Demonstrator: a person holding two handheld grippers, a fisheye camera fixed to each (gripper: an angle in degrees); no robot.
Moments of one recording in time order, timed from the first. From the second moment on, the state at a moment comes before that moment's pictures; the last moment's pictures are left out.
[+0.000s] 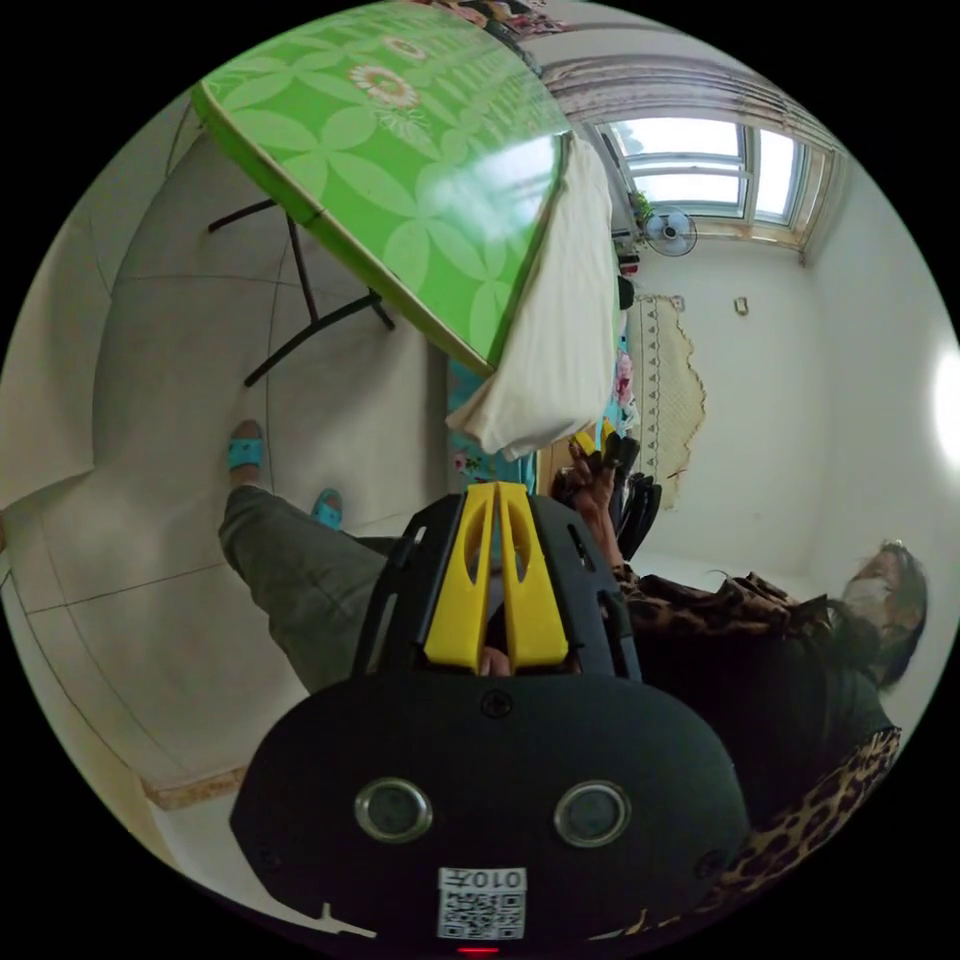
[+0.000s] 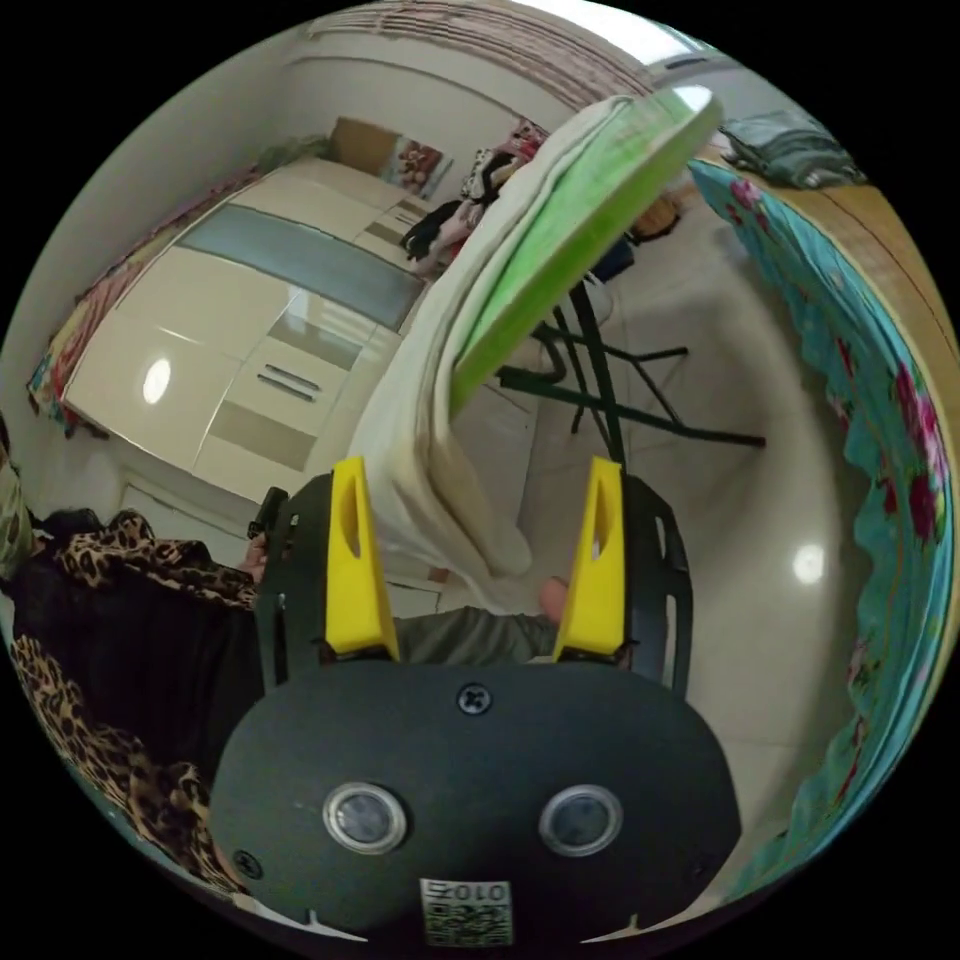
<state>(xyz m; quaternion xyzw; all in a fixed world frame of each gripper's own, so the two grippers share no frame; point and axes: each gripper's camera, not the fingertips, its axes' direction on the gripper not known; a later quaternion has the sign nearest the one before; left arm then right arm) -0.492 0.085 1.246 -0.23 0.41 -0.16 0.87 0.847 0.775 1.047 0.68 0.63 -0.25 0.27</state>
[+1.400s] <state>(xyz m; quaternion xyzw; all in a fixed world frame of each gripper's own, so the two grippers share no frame) -0.419 0.105 1.233 -0.10 0.32 -0.21 0.92 0.907 0.759 1.054 0.72 0.54 -0.20 0.39</state>
